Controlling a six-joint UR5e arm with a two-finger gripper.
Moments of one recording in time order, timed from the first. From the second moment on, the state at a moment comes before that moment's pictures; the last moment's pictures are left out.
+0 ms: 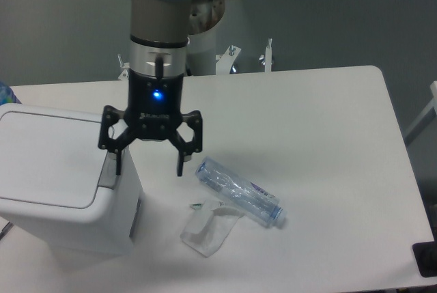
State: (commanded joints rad) arm 2.21 -1.76 -1.54 -0.84 1.29 0.05
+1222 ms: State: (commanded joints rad) arm 2.21 -1.73 -1.60 -0.84 1.32 0.06
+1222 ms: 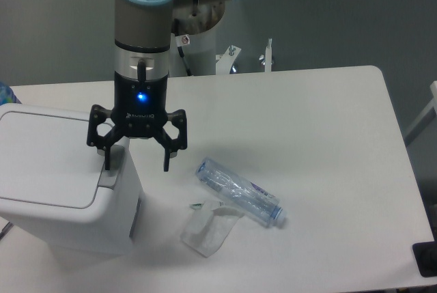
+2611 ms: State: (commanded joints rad) arm 2.21 -1.75 -1.57 -0.84 1.35 0.06
